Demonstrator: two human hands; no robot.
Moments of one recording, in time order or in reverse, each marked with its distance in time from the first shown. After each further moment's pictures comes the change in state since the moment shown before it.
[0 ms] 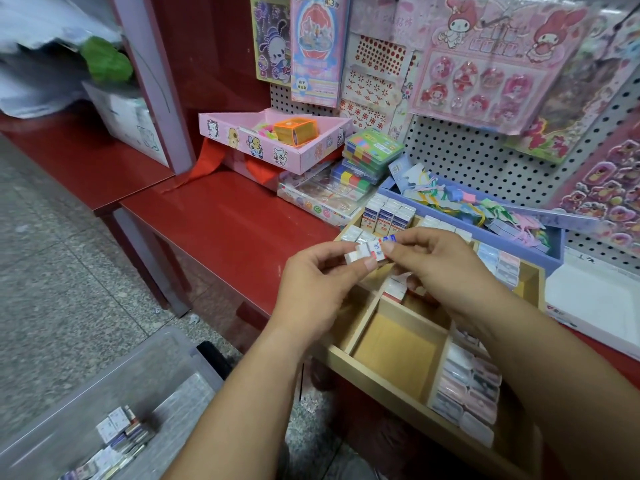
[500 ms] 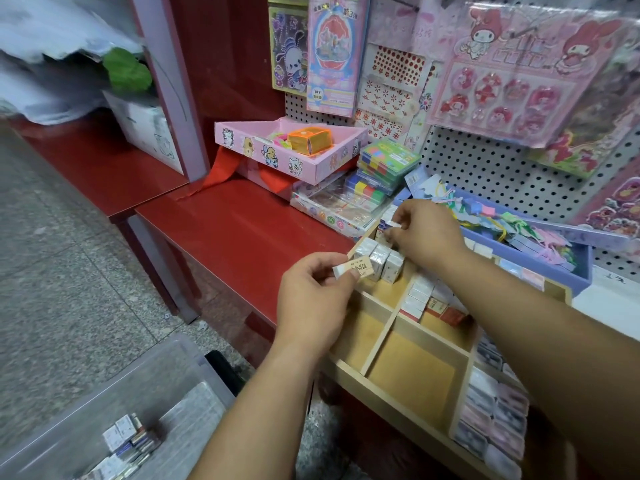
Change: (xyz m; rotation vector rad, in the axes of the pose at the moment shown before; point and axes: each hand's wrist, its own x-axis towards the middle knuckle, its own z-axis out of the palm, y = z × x) left_hand 0.012 -0.015 -0.014 0.130 0.224 0.012; right_hand 0.117 0.008 0.011 -0.884 0.220 -0.229
